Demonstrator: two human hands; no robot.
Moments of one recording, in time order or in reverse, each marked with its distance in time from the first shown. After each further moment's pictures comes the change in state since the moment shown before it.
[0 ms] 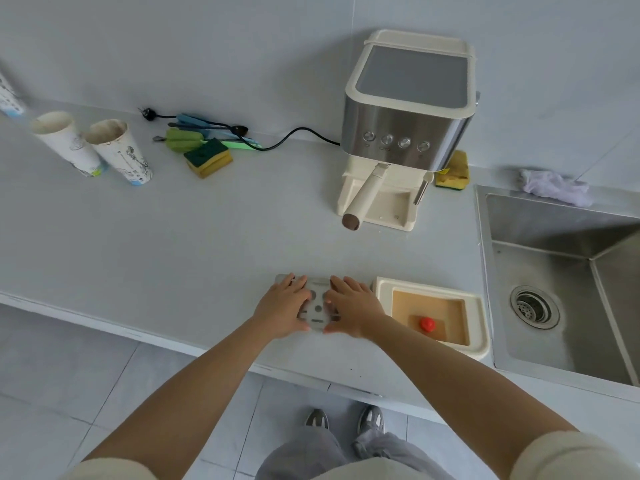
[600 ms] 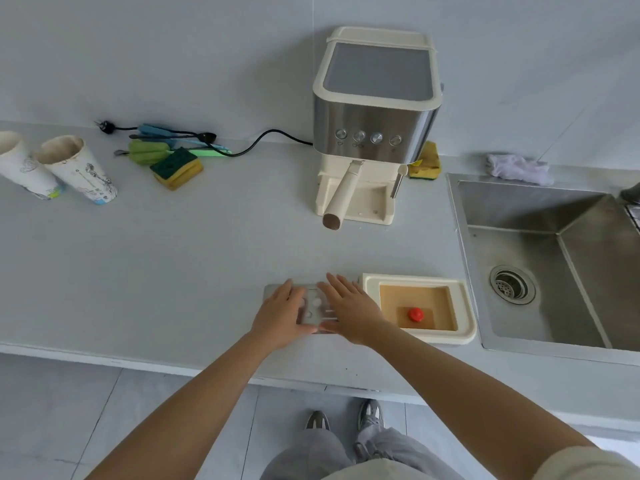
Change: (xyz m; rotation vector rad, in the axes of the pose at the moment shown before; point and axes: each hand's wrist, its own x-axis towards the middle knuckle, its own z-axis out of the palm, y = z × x) left_hand 0.003 0.014 0.007 -0.159 0.093 -0.013; right_hand -0.016 0.004 0.008 0.123 0.115 0.086
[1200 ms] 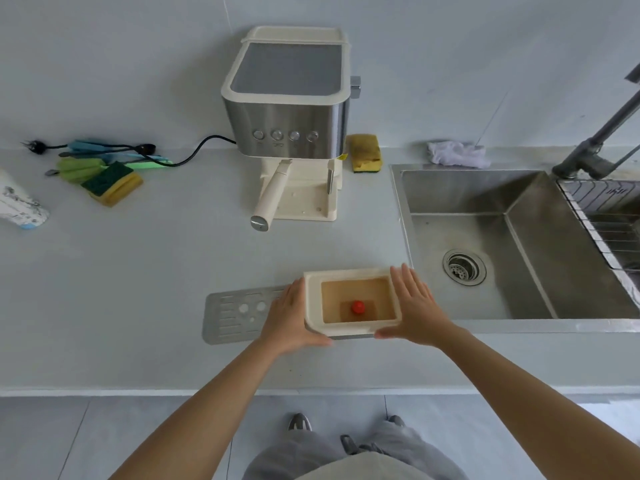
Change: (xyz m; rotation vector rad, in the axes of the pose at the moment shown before) left_hand 0.022 0.096 0.035 -0.213 0.045 0.164; right_hand -0.115 0.146 -0.020 0.163 0.058 0.352
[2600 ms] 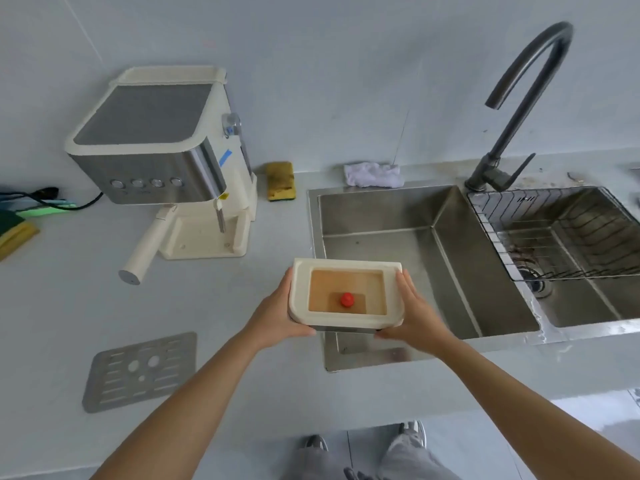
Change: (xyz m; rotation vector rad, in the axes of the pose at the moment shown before) left_hand 0.094 0.132 0.034 -0.257 -0.101 0.053; right_hand -0.030 0.143 -0.082 0.462 0.233 0.002
